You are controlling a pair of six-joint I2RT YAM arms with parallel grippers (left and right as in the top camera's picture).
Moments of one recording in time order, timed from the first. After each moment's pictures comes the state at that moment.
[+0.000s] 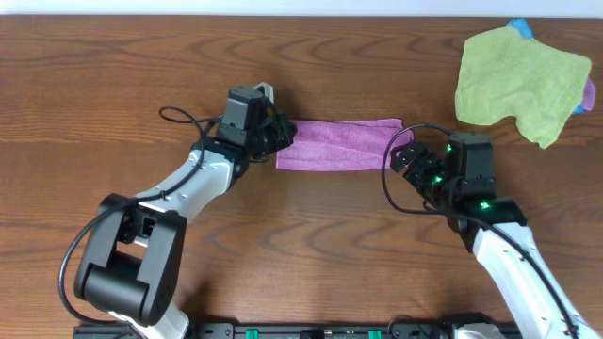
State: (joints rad) left arm -0.36 1.78 1.00 0.03 0.37 -0.75; right arm 0.11 1.23 0.69 -0.34 -0.16 0.86
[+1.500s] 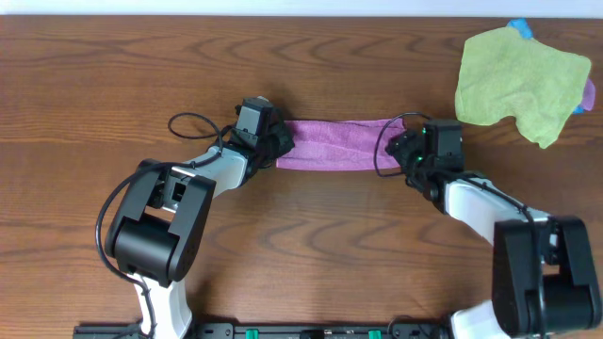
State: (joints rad) left arm -0.37 1.99 1.01 0.12 0.24 -0.86; right arm 0.11 1.70 0.72 0.06 -0.07 0.99
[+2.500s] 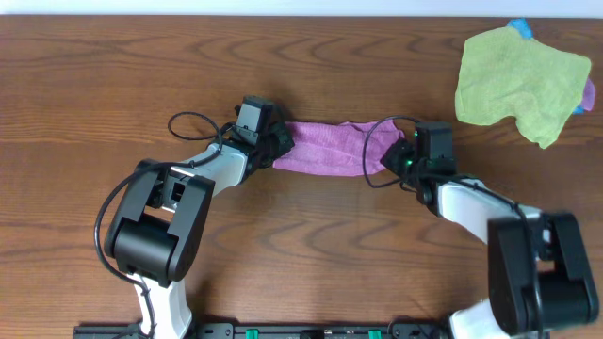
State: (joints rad) left arm -0.37 1.99 1.03 0.05 0.26 -0.88; right arm 0.15 1.68 0.71 0.11 -0.11 0.77
